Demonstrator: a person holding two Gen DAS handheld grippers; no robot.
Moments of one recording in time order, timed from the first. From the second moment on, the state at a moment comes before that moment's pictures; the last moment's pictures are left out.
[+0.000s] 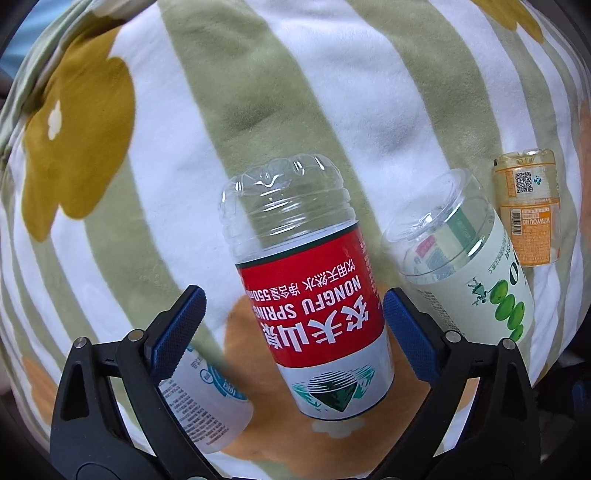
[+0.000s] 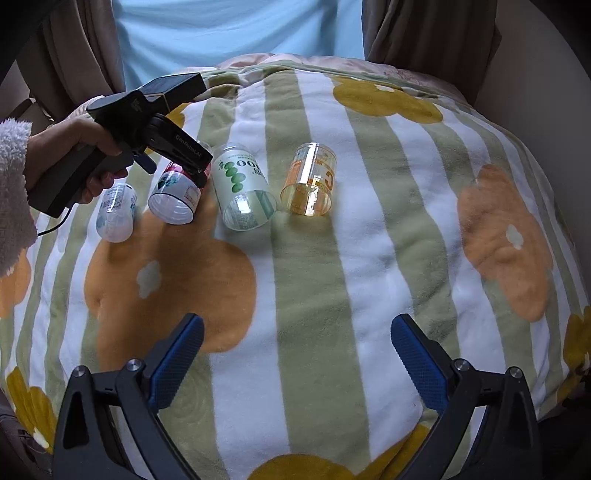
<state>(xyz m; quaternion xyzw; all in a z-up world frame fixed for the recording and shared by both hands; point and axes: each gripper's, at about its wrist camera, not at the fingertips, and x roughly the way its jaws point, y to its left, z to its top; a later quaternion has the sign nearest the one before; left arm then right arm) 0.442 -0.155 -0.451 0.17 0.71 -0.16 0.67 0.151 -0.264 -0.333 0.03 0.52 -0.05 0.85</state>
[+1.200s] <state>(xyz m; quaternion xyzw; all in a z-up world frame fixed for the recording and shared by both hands) 0.186 -0.130 -0.429 0.06 0.73 -0.22 0.64 0.074 -0.247 -0.332 0.06 0.52 -0.04 0.85</state>
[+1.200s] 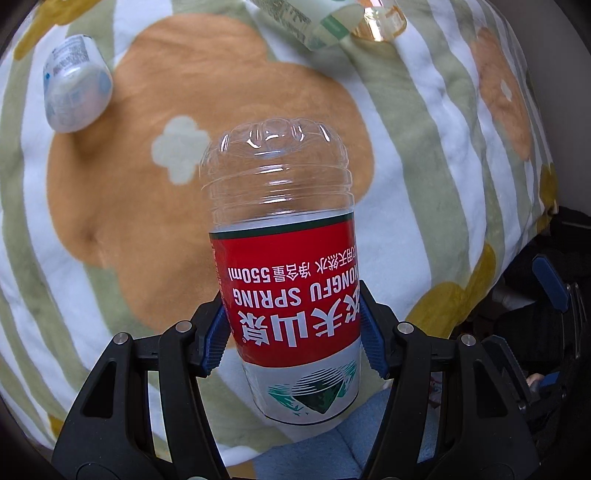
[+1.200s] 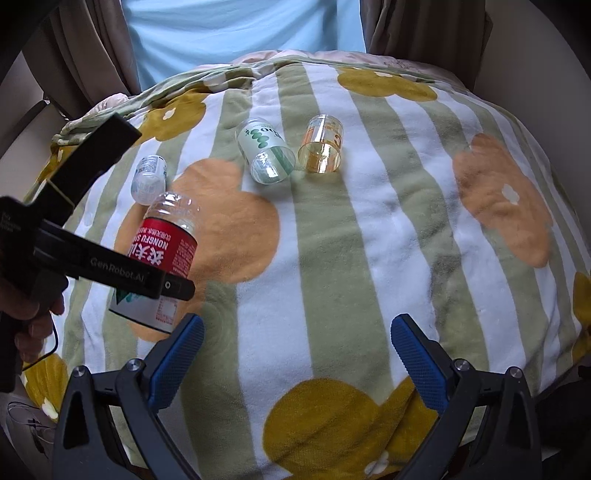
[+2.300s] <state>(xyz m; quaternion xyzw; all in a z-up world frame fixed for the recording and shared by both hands) 0.101 0.014 -0.350 -0.09 0.68 -0.09 0.72 0.181 -0.188 -0.359 0.17 0.64 0.08 0.74</state>
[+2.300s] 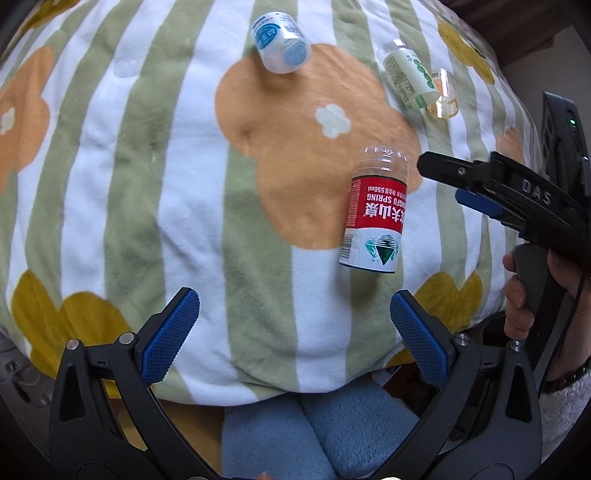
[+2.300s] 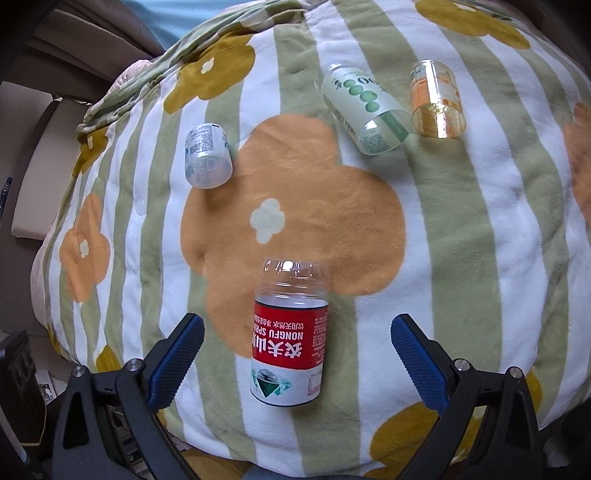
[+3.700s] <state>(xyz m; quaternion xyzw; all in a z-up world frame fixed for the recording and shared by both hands) 0.095 0.023 -0.367 -0.13 0.69 -0.08 0.71 0.197 -0.170 -0.363 0.12 0.55 0.16 0.81</state>
